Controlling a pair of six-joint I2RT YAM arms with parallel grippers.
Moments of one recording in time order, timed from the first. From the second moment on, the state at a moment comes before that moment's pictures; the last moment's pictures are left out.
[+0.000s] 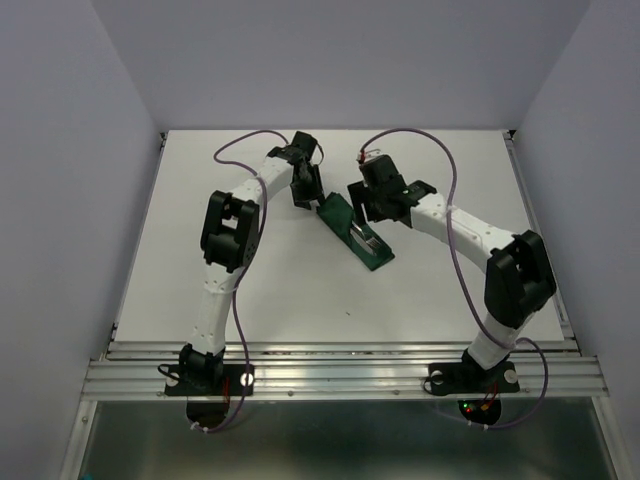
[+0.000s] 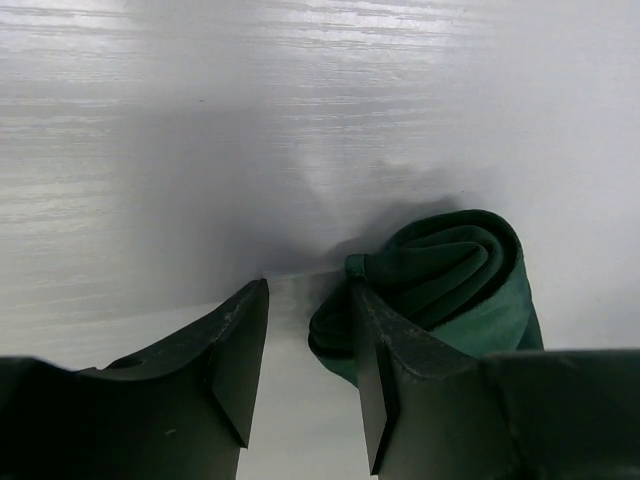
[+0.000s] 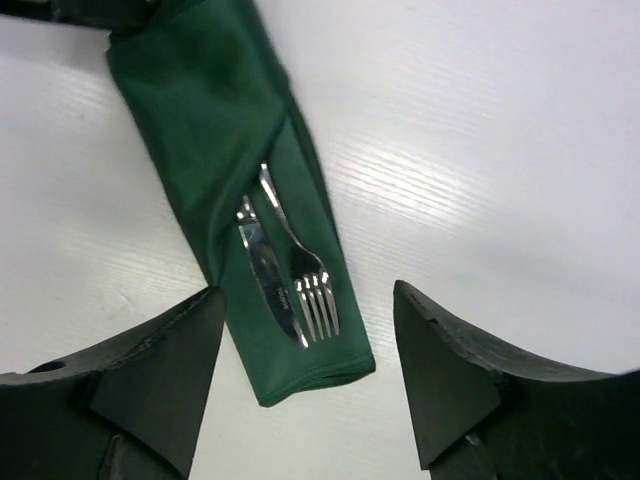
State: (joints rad) left arm -0.41 2.38 2.04 -0.77 0.12 -0.58; right arm 0.60 1.77 1.41 -0.51 0.26 0.15
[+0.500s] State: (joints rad) left arm -0.52 2.30 2.01 -0.79 -0.01 -0.56; right arm 0.31 1.47 1.07 -0.47 0.32 0.50
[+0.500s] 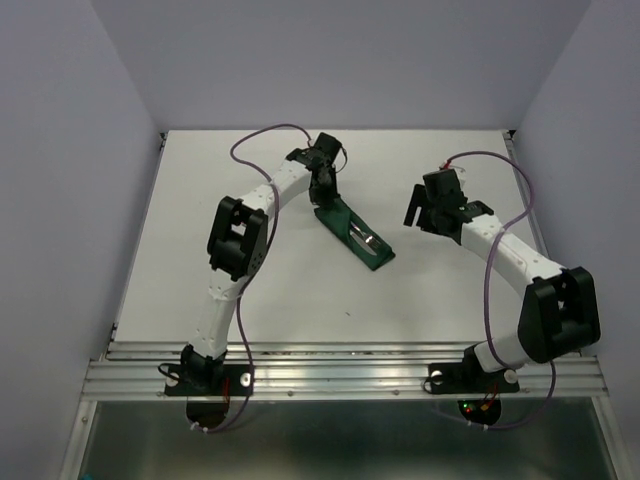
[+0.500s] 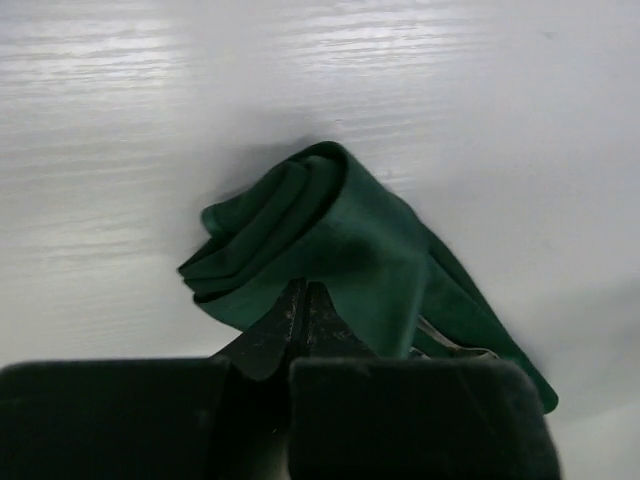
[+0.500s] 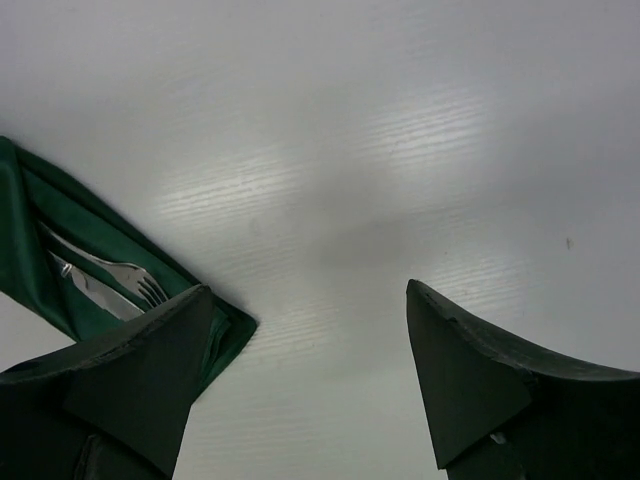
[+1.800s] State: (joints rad) left arm -0.60 2.22 2.17 -0.75 -0.12 -0.44; right arm 0.32 1.14 0.87 -0.47 0.49 0.71
